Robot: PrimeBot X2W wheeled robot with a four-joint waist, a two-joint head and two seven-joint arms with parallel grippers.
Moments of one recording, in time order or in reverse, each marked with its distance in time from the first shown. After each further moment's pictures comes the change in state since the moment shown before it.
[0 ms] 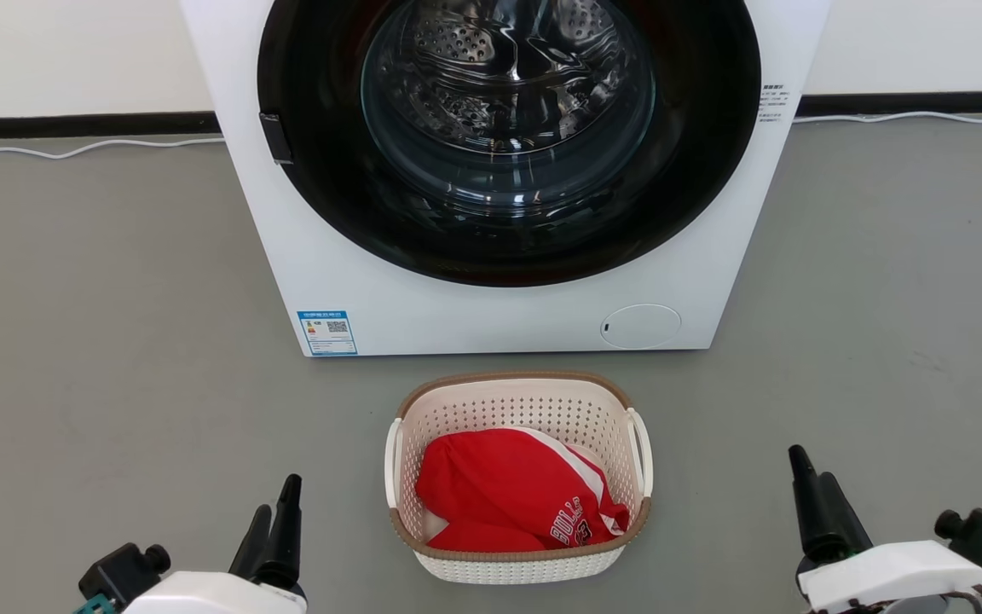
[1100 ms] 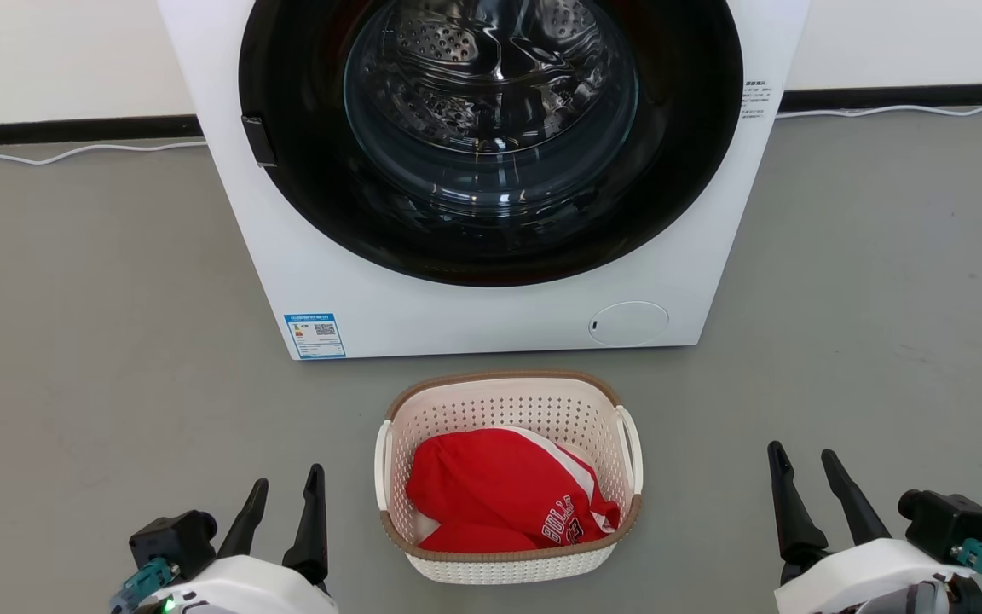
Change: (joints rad) left arm -0.018 0.064 -0.136 -0.022 0.414 0.102 -0.116; right arm -0.021 -0.033 0.050 0.029 -0.439 0.001 -0.109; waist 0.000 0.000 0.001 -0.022
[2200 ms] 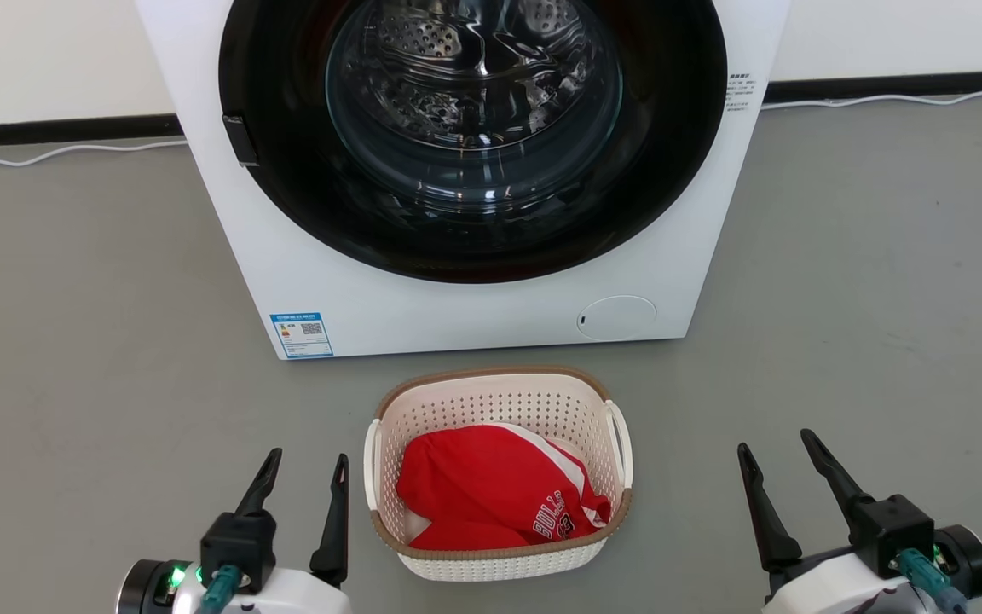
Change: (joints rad) left arm 0.000 0.026 -0.058 -0.034 0.393 0.037 -0.110; right arm -0.002 -0.015 0.022 -0.008 -0.415 0.008 -0.111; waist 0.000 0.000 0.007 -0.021
